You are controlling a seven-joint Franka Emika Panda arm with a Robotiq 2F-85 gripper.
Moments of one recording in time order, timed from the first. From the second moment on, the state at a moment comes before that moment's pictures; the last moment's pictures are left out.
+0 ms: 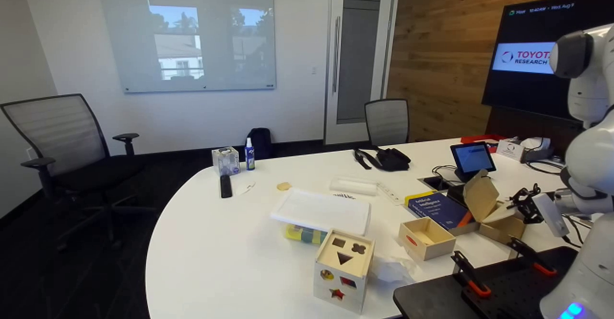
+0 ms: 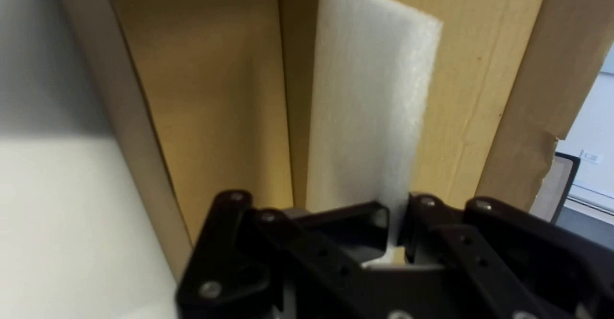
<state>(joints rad) -0.66 0.79 -0.34 -2.13 1.96 2.16 -1.39</state>
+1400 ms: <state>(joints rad) -0.51 0.94 -0.46 -2.02 1.94 2.24 -1.36</state>
